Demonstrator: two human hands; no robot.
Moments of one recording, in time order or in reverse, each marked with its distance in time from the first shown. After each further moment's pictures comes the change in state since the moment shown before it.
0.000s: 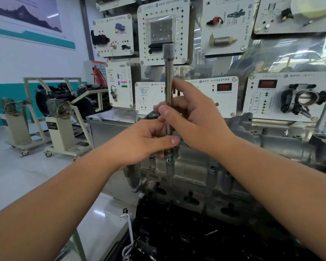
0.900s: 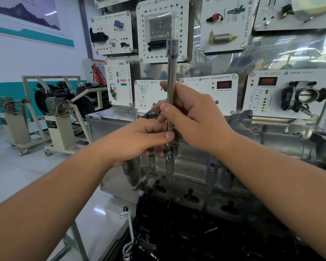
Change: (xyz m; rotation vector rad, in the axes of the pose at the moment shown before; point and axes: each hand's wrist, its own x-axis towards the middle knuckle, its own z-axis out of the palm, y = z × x) left_hand 0.000 -0.003 -0.008 -0.043 -0.076 -0.067; right_hand -0.001 0.000 -0.001 -0.063 -0.029 0.012
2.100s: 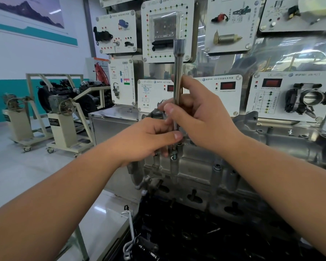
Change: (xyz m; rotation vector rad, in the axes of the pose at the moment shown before) left_hand 0.000 -0.003 0.003 0.110 0.042 0.055; right_hand 0.001 -0.002 0.001 0.100 -0.008 0.014
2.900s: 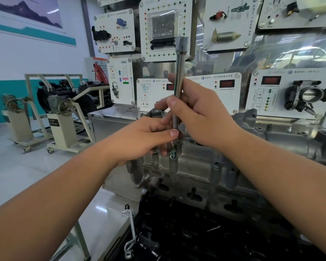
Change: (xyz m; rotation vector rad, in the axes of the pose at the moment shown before) left_hand -0.001 0.000 0.000 -0.087 -0.031 0.003; right_hand 0.003 0.001 -0.001 0.031 -0.050 -0.009
